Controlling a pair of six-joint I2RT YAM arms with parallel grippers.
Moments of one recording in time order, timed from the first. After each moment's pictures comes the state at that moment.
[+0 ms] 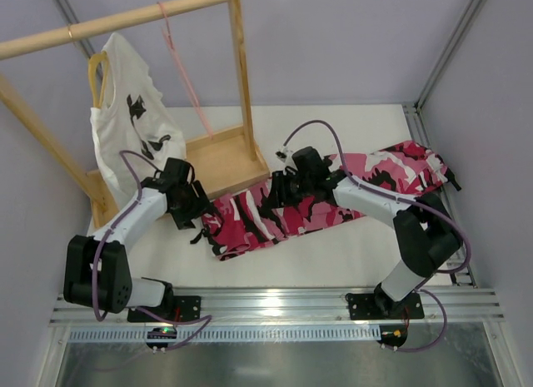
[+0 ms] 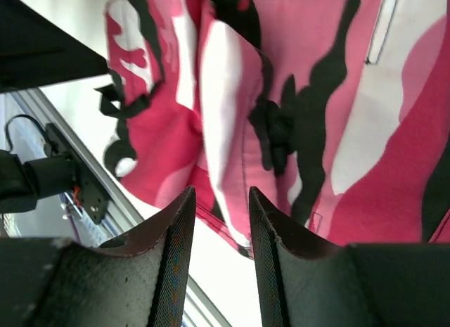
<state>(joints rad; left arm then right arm) -0.21 1.35 0.87 -0.73 0.09 -0.70 0.65 1.62 1.05 -0.19 -0.44 0.49</state>
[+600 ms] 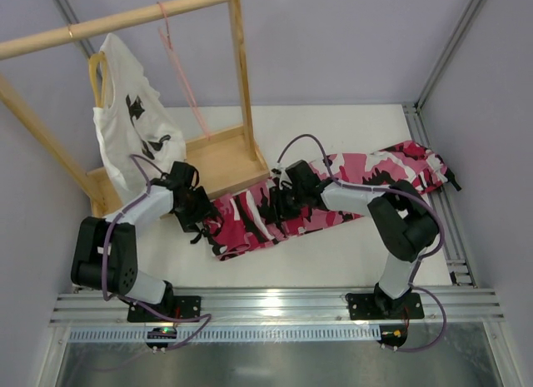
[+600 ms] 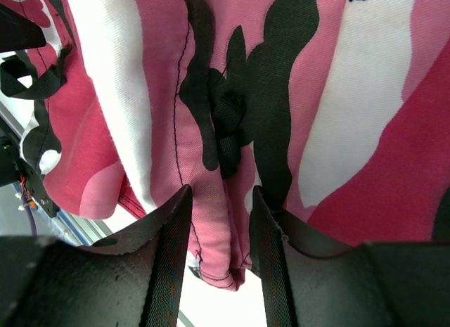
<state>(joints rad) -0.21 1.46 0.83 -0.65 0.14 -0.70 0.65 1.77 0.99 -0.15 -0.44 0.44</state>
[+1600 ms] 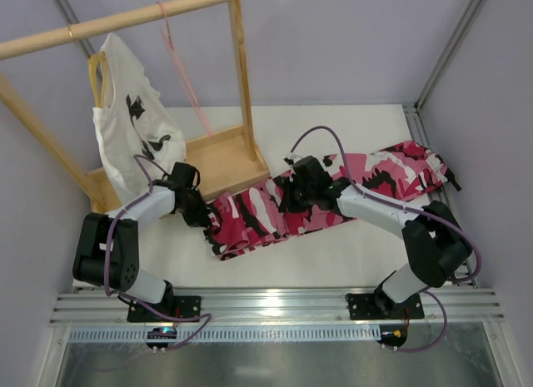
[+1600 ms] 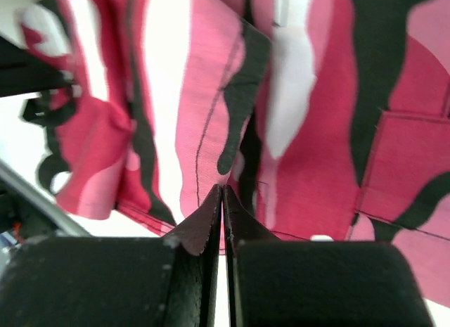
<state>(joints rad) -0.21 1.50 0.82 -0.58 0.18 -0.68 0.67 1.54 0.97 -0.24 -0.21 0.50</state>
